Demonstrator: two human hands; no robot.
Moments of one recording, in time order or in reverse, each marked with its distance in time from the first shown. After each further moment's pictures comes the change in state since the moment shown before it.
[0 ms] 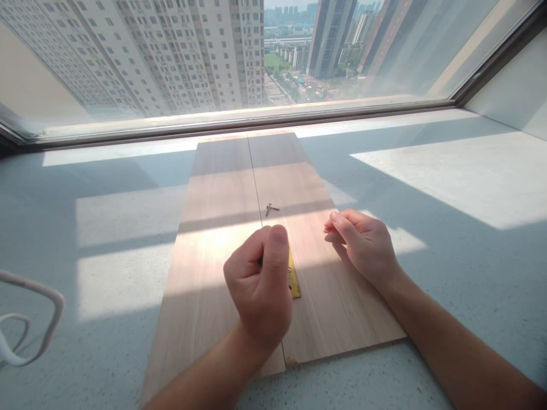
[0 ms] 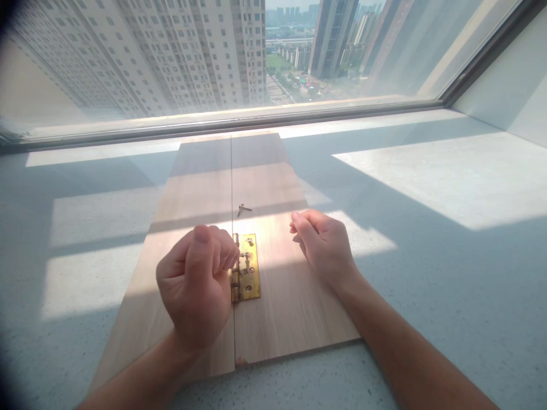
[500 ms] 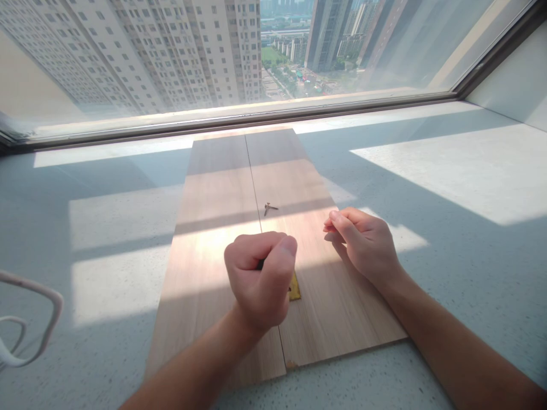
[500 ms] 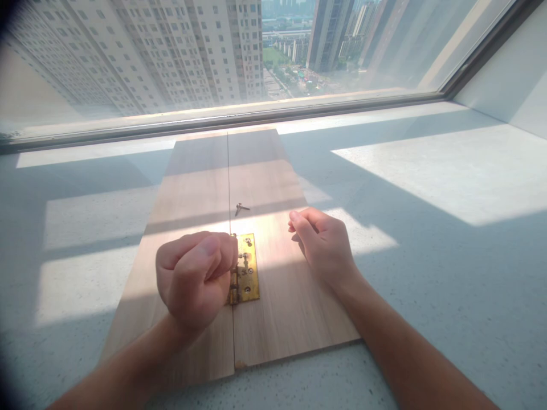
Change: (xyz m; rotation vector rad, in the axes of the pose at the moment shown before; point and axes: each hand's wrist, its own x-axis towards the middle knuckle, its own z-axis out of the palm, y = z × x) left_hand 0.012 0.001 -0.006 -0.037 -0.245 -0.090; right_hand -0.001 -0.001 0.000 -0.017 0.018 0.032
